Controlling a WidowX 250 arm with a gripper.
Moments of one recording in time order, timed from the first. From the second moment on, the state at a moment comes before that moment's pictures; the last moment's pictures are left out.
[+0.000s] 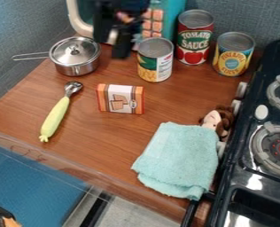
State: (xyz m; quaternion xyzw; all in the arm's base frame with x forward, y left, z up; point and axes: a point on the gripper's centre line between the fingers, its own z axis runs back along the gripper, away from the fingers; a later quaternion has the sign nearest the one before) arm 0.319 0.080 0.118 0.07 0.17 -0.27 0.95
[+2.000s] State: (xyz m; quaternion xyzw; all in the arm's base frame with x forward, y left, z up) arm 0.319 0.048 0.043 0.10 0.07 -0.55 0.83
